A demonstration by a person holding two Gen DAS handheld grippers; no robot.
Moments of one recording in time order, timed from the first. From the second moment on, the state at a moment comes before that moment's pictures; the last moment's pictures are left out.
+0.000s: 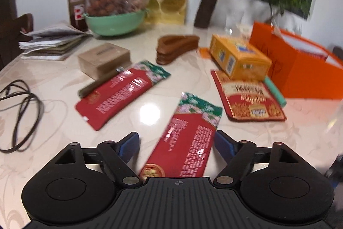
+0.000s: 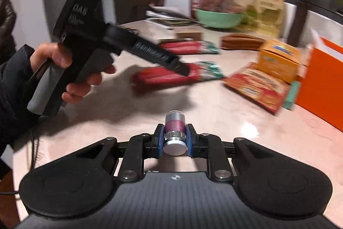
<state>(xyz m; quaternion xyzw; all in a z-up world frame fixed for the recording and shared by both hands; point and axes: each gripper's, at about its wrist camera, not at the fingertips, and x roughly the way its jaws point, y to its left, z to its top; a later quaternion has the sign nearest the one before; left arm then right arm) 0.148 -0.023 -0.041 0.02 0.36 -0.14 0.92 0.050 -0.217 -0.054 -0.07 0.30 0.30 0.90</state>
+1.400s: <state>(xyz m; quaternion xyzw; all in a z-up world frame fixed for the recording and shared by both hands) 0.169 -0.237 0.083 -0.05 0.26 -0.30 0.92 0.089 -0.412 0.050 0.00 0.18 0.11 0.98</state>
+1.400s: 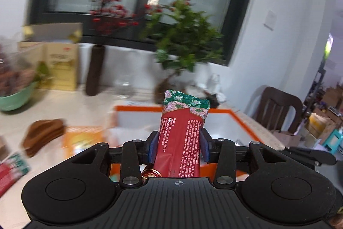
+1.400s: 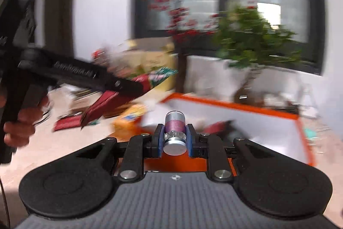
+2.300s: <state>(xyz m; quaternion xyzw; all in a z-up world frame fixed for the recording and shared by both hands) 0.215 -0.383 0.035 -0.03 0.24 -0.35 0.90 0.154 -0.511 0.009 0.02 0.21 -0.02 0.98</state>
